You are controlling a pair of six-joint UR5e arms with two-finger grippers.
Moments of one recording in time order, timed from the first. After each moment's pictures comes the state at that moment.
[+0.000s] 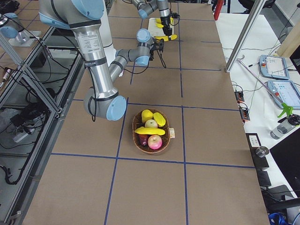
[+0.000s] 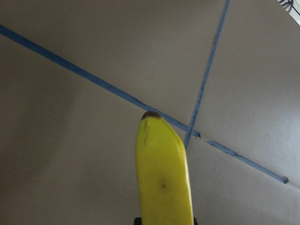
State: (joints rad) left arm -0.68 -2.01 -1.88 -1.86 -1.90 -1.70; right arm 0.52 -1.23 1.97 -0.98 1.91 1.50
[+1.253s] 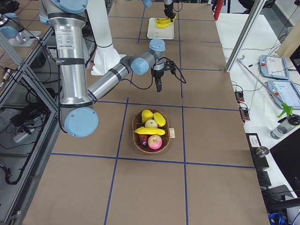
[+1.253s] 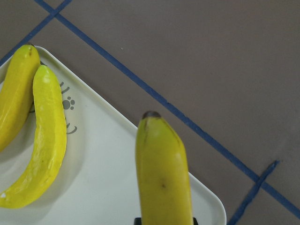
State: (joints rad) left arm -0.93 -1.63 -1.89 -1.81 -1.91 -1.67; right arm 0.91 -1.53 2.16 -1.59 2.15 0.64
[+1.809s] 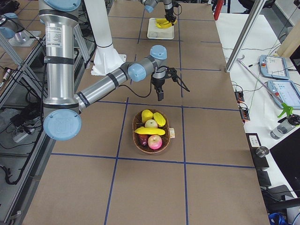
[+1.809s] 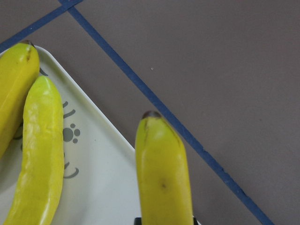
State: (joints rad) left arm -0.93 -1.57 -1.65 -2.19 -1.92 -1.72; right arm 0.99 -1.60 2.15 -1.59 2.19 0.49
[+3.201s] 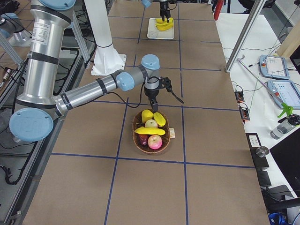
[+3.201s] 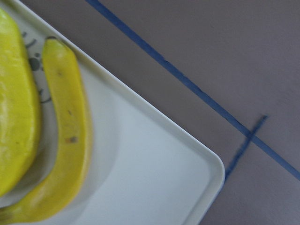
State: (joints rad) left arm -0.92 -1.55 -1.90 -2.27 -2.18 -1.57; right arm 1.08 -1.83 2.19 -1.46 2.19 0.36
